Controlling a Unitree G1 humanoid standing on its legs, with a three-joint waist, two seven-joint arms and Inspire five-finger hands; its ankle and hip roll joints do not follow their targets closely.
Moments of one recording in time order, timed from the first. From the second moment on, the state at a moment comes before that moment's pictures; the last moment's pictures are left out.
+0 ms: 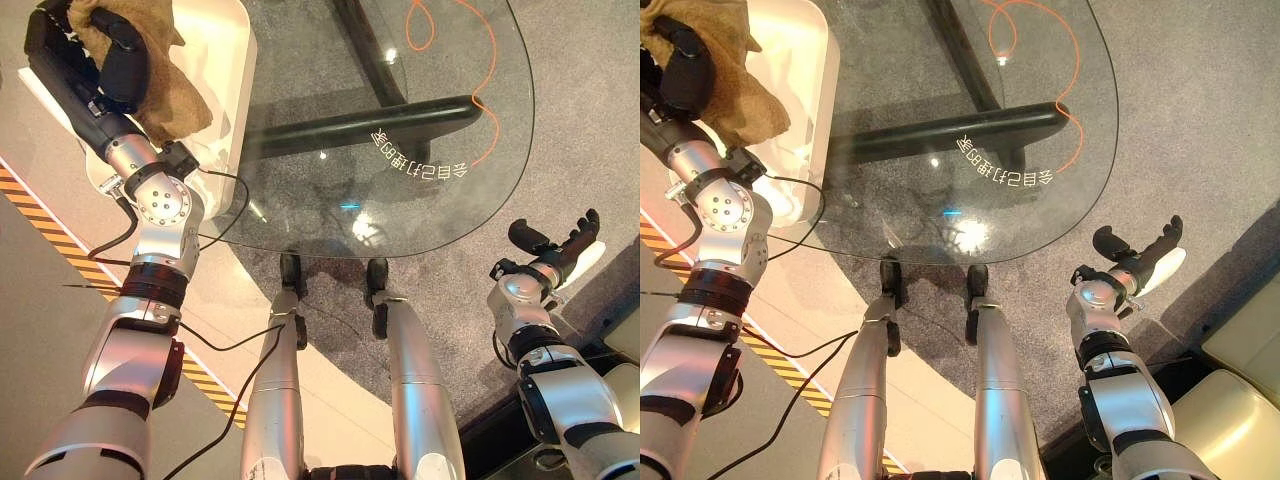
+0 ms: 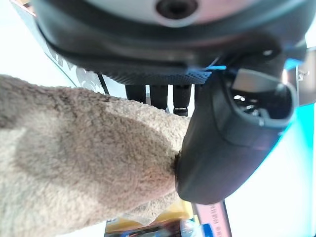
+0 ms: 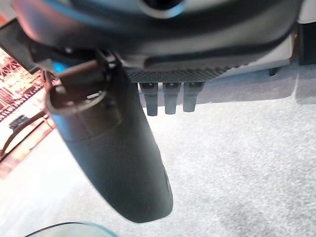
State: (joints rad) left arm -0.98 0.56 -0.20 0.73 -0.43 -0.54 0.77; right arm -0.76 -0.46 0.13 1.14 0.51 -0.33 -0.79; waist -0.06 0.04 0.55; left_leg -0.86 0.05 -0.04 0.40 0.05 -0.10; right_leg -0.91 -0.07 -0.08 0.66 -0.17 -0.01
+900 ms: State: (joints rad) left arm -1.09 0.61 -0.30 0.99 -0.38 -0.33 0.80; right arm -0.78 -0.46 0.14 1.27 0.53 -0.22 -0.69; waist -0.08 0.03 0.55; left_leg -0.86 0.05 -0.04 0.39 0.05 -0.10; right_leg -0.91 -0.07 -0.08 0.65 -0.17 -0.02
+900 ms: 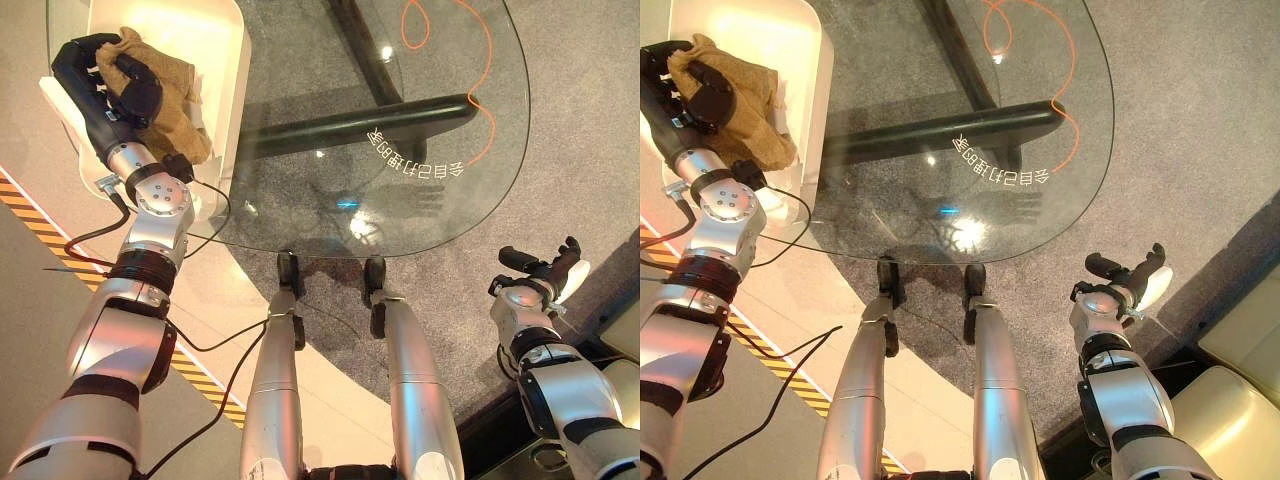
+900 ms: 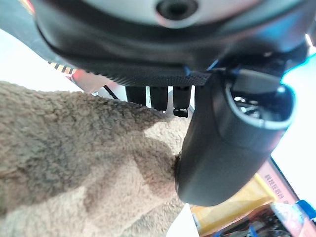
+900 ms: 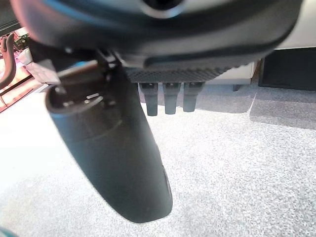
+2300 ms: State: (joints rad) left arm -1.14 0.64 -0.38 1.03 -0.34 -0.26 0.71; right arm -0.80 -0.46 0.14 1.29 0.55 -0.23 -0.67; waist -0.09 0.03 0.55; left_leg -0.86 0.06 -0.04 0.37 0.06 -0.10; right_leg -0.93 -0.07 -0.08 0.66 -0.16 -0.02
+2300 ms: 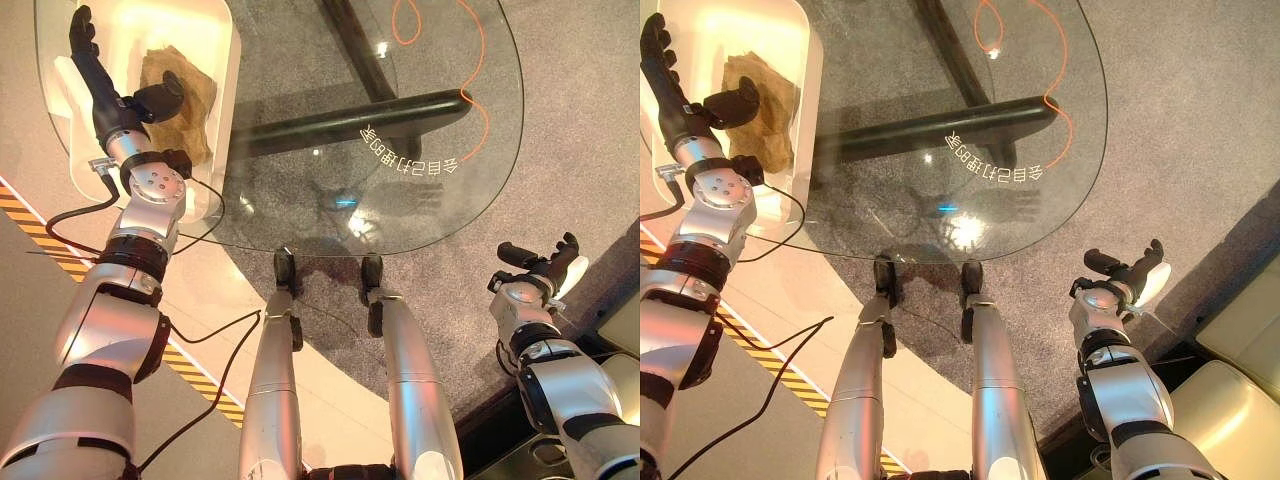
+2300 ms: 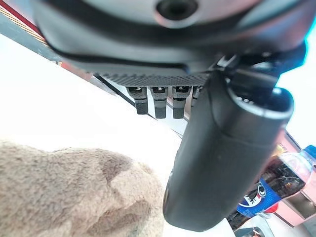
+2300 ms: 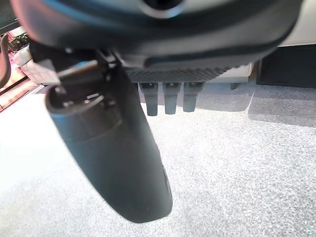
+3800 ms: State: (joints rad) left arm -0.02 0.34 -0.07 1.27 -0.21 -0.18 0.05; right arm -0.10 -0.35 0.03 1.35 0.16 -0.01 -0.17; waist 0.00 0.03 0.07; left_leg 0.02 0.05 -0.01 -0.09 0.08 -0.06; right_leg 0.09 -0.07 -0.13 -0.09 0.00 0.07
